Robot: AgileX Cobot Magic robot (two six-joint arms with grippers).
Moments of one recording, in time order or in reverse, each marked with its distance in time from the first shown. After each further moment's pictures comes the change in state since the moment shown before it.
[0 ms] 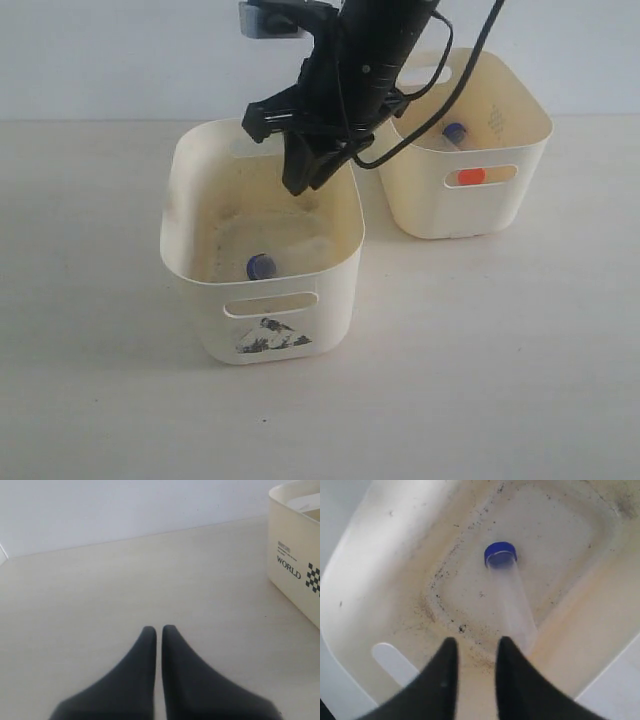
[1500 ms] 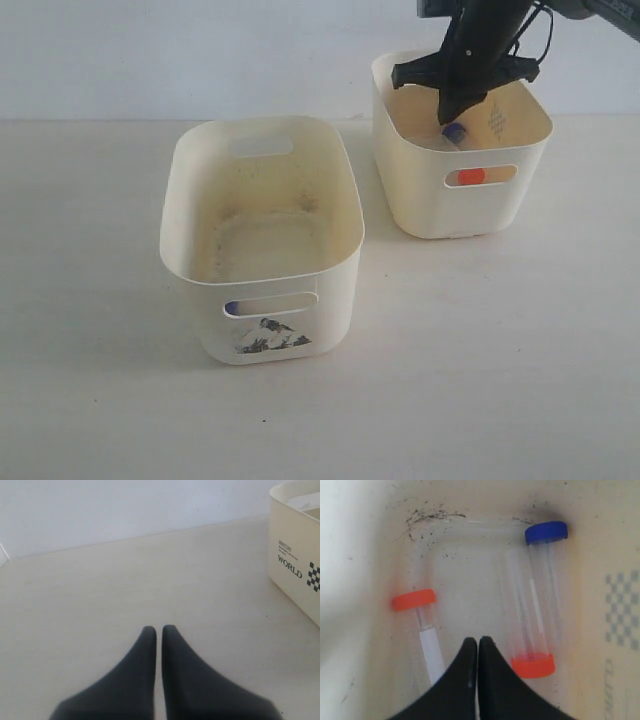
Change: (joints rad) left arm 0.000 0.000 0.000 0.006 0.000 0.000; right arm -0.321 0.411 -0.487 -0.359 -0.083 0.352
